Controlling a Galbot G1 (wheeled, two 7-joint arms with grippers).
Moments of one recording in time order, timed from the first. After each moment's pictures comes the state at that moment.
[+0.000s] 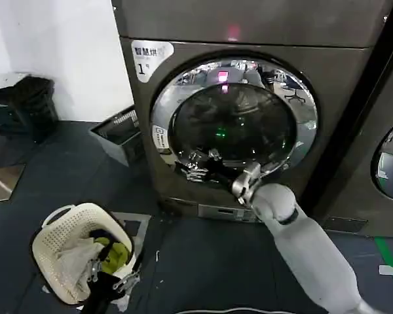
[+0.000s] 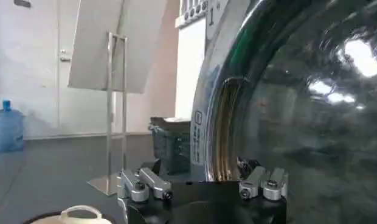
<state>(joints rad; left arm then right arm) 1.82 -1.59 -0.74 -2.18 -0.10 -0.19 0.49 -0.55 1.18 0.02 1.60 0.50 -0.22 -0.42</state>
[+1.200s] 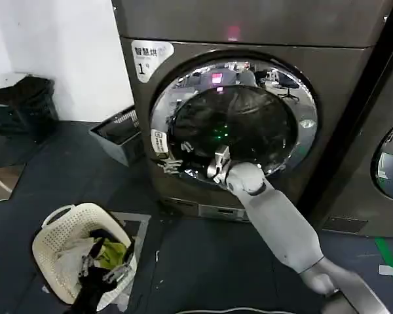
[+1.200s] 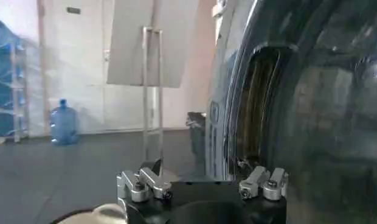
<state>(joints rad) 1.78 -1.60 -0.80 -2.23 -0.28 0.00 0.48 -0.40 1.27 -0.07 1.35 0.53 -0.18 -0.70</state>
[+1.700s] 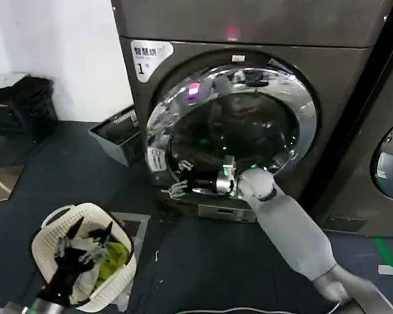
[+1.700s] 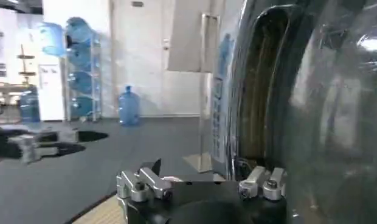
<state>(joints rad) 1.69 -1.41 -0.88 -2.20 -0.42 0.02 0.42 -0.48 1.17 -0.03 1.46 0.49 -0.19 -1.00</state>
